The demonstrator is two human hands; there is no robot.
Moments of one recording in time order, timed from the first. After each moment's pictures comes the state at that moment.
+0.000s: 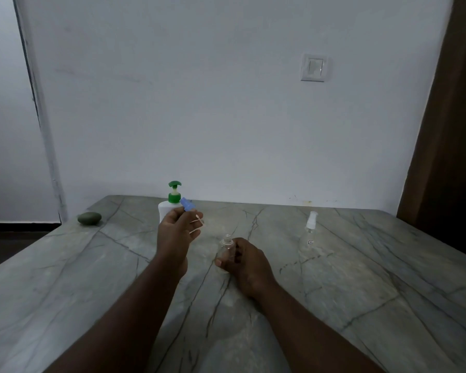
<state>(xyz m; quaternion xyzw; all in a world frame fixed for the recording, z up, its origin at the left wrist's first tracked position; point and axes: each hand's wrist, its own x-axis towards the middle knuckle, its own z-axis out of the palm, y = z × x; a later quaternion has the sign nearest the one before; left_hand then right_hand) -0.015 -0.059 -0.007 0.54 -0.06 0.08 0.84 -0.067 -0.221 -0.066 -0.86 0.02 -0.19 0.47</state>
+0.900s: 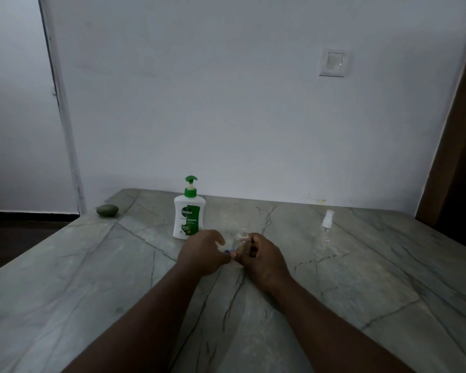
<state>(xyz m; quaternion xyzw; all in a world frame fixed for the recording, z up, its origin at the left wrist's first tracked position) -0.018 -0.057 -0.033 0.93 -0.16 0.10 0.31 -0.068 -0.220 -0.060 -0.86 0.03 -0.21 0.46</state>
